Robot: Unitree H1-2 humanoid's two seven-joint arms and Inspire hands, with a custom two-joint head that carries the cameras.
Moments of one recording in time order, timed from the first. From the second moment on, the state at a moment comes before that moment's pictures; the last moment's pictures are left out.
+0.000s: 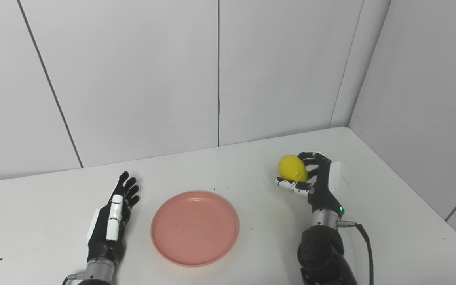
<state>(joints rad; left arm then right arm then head) -0.37 -0.01 -0.03 0.35 -0.09 -0.14 -0.14 -0.30 -0.05 -0.06 -0.01 -0.58 0.31 -0.45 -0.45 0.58</state>
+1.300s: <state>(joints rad) -0.32 -0.06 -0.10 0.27 0.02 -0.05 -0.06 -0.29 -0.04 0.27 0.08 -0.55 0.00 -0.27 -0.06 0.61</state>
